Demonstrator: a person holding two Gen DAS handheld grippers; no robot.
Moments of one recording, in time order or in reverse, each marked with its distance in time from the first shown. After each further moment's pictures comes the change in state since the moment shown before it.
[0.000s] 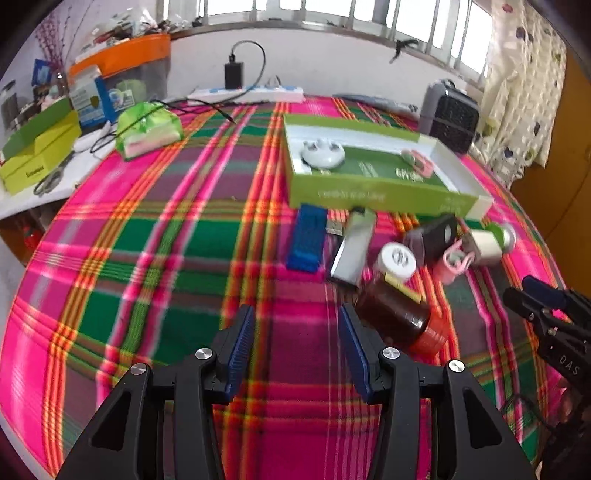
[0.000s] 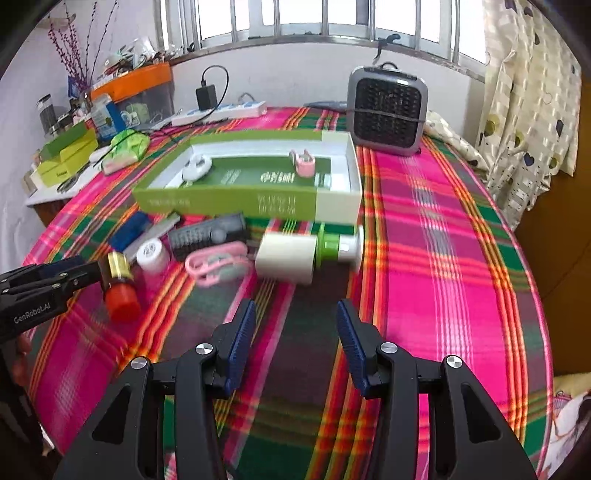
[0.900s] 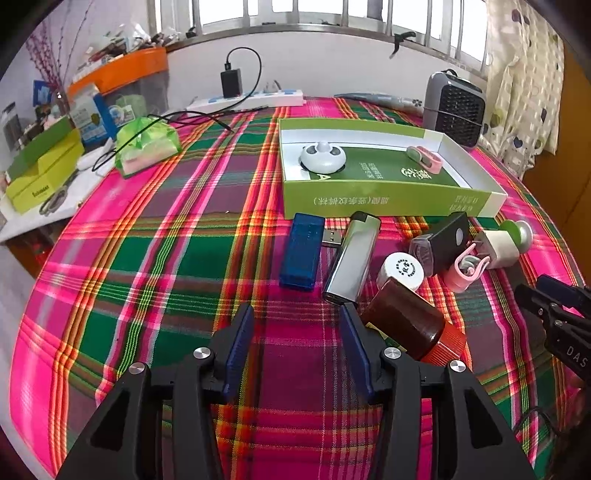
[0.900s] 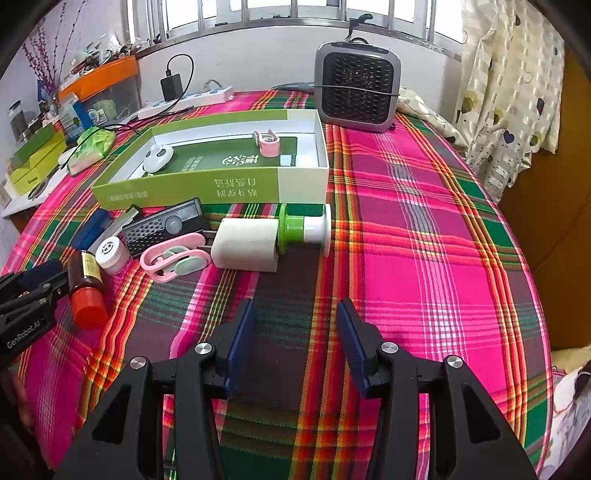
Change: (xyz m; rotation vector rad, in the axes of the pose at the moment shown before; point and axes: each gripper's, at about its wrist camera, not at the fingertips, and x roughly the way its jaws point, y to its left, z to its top) left arm 0.011 -0.012 0.010 0.038 -0.014 0.063; right arm 0.015 -0.013 0.000 0.068 0.051 -0.082
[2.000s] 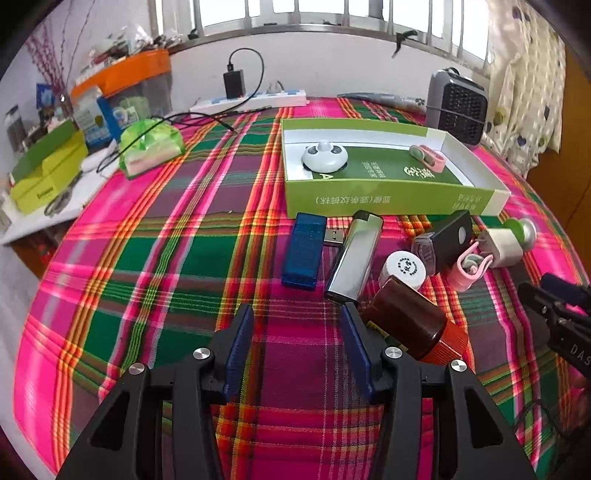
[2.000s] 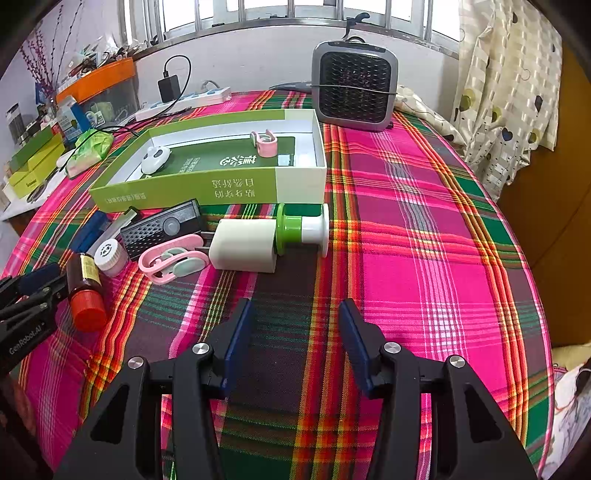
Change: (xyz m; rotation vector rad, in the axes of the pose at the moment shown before) left arm 0.000 -0.005 -0.002 0.000 0.002 0.023; right arm 0.001 0.000 0.000 0.011 0.001 0.000
